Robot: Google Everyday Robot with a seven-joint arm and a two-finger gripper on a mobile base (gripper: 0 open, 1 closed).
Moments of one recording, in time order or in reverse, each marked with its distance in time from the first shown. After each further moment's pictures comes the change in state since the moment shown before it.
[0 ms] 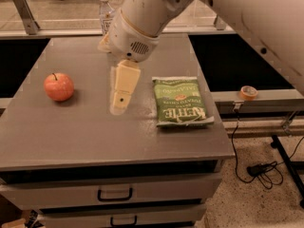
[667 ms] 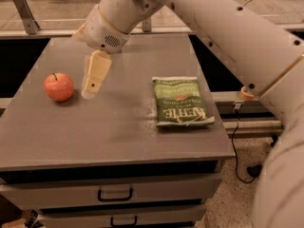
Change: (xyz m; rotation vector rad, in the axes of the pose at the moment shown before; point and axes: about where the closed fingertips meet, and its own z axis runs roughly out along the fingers) arm -0.039 -0.070 0.045 0.013 -0.183 -0.057
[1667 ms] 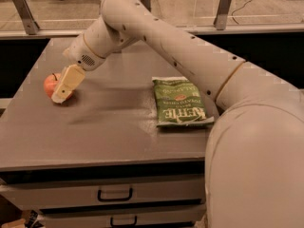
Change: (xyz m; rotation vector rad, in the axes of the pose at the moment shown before) arm 0.000 -0.057 0.102 0.030 -0.182 0.230
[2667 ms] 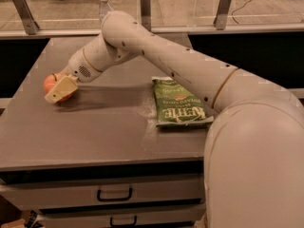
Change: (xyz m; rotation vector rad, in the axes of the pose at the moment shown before) arm 0.017 0.003 0.038 -0.016 -0.057 0.184
